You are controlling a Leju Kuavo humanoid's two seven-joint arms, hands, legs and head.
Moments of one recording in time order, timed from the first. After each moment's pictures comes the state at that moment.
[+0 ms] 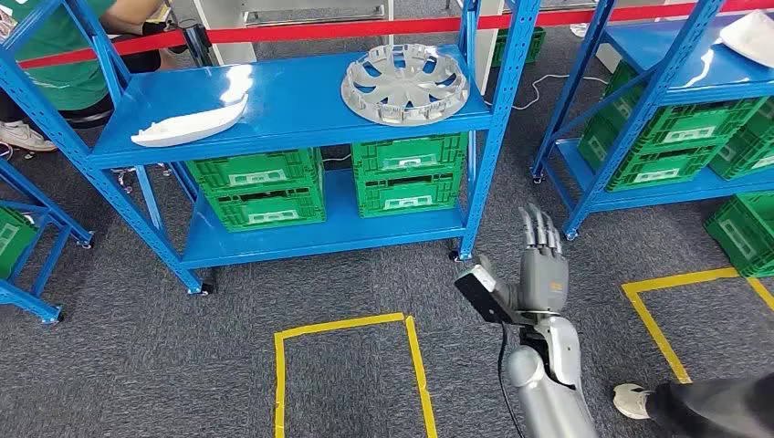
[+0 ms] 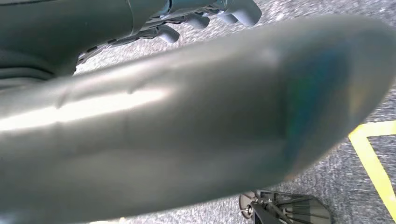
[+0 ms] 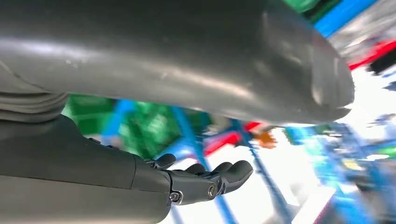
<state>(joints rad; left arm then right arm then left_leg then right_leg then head) -0.06 -0.16 0.82 -0.22 -1.02 0.36 -0.08 -0.13 0.15 -0.04 -1.17 1.12 -0.47 -0.29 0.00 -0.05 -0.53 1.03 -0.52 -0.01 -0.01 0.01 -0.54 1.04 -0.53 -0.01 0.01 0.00</state>
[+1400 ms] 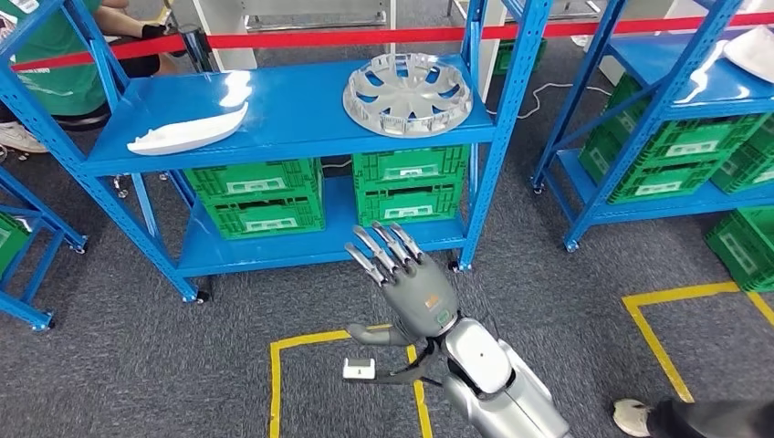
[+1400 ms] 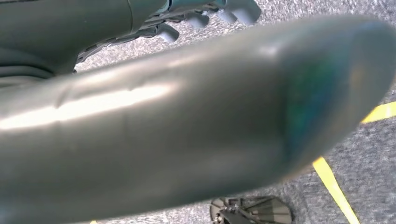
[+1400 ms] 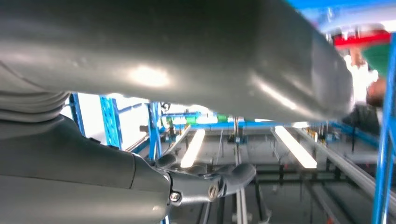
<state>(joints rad) -0.07 -0.20 0.82 -0.20 -1.12 0.46 -0.18 -0.20 0.02 0.52 -1.29 1.44 -0.44 -0.24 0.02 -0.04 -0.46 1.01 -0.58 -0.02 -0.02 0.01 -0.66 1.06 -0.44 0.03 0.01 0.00</state>
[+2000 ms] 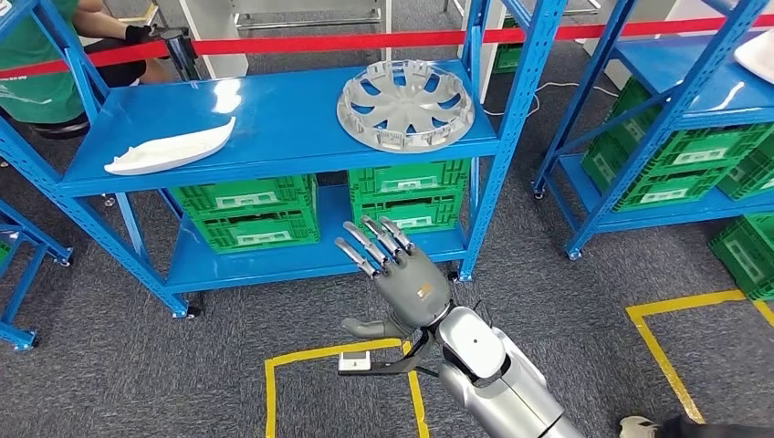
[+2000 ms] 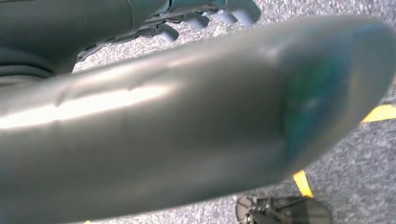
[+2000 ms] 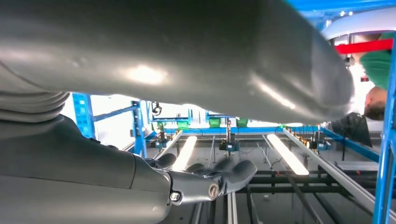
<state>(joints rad) -0.07 -0.20 0.85 -0.20 -1.10 0.46 -0.17 -0.24 0.02 0.54 -1.27 1.41 -0.40 -0.26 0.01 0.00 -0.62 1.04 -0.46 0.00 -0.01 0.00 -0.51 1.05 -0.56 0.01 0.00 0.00</state>
